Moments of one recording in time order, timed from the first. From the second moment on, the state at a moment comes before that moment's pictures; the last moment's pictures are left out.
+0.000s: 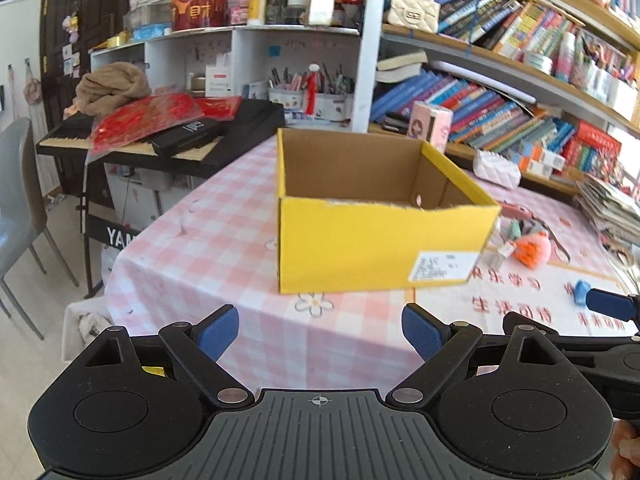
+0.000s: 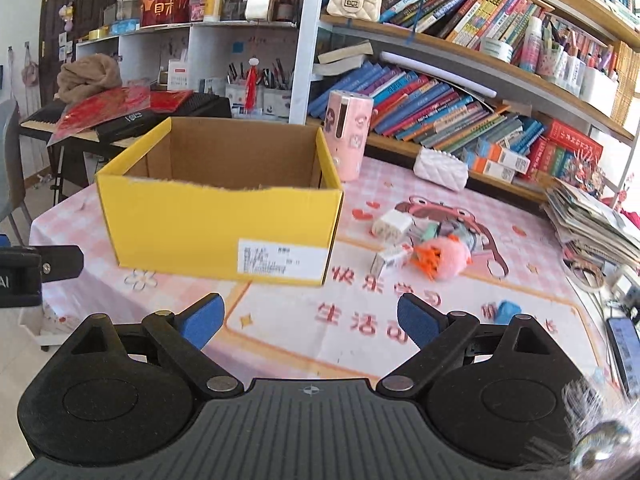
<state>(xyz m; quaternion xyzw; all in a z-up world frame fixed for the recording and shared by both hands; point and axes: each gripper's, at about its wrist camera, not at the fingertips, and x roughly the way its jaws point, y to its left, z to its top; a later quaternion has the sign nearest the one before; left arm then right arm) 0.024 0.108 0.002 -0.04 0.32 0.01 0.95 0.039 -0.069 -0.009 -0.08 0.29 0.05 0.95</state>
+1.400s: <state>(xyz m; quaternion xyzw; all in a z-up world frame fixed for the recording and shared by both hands) 0.026 -0.002 -0.007 0.02 0.34 -0.16 0.93 -0.024 -0.171 -0.019 -0.01 0.33 -0.12 0.94</state>
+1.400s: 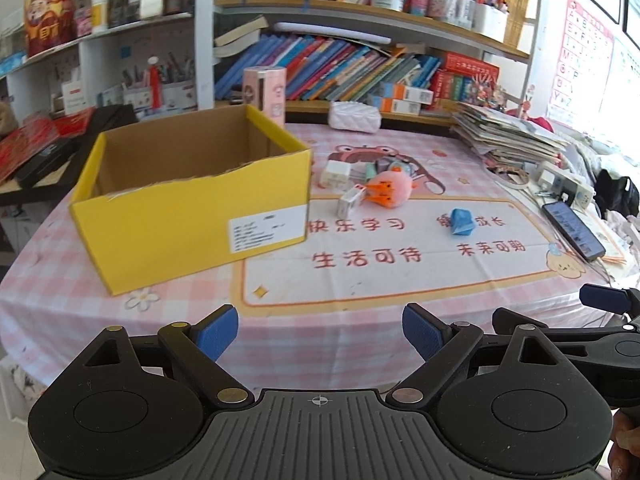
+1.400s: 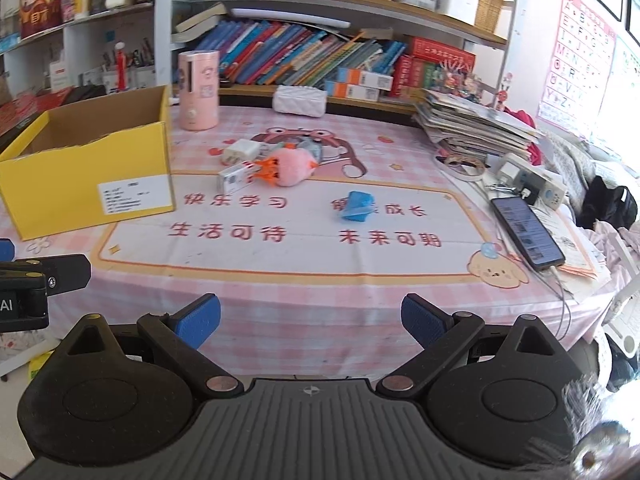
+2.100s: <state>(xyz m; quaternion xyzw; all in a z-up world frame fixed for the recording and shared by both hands) 0.090 -0.047 -0.013 0.01 0.35 -0.15 0.92 0.052 -0.220 -0.024 -0.01 0.35 -0.10 0.93</state>
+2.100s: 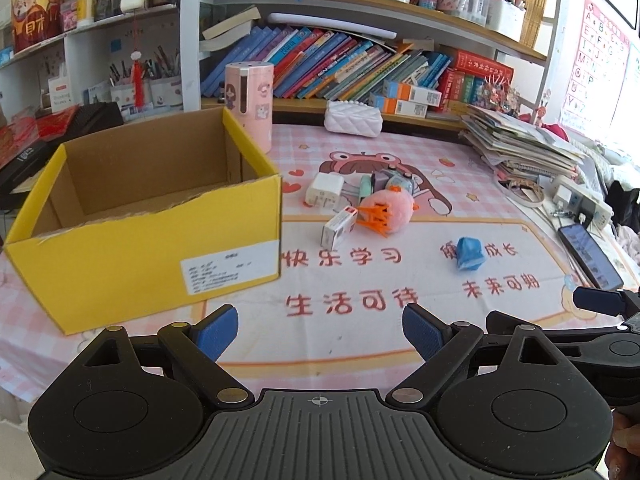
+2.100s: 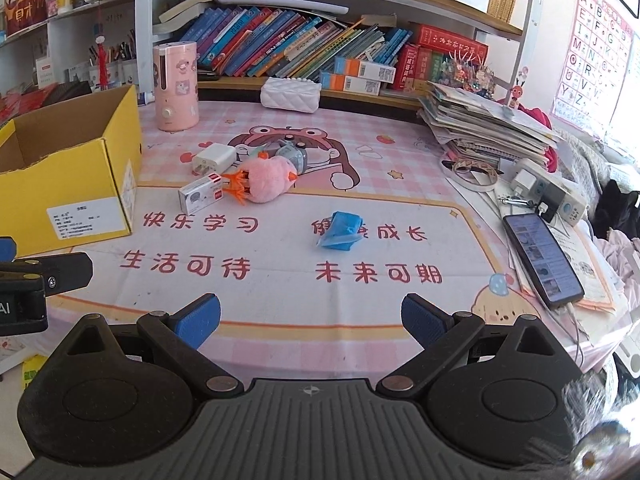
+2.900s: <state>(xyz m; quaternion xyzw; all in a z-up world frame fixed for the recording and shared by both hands) 0.141 -0.107 -0.015 0.01 0.35 -0.11 0.93 0.139 -0.287 -0.037 0.00 0.37 -0.04 0.93</state>
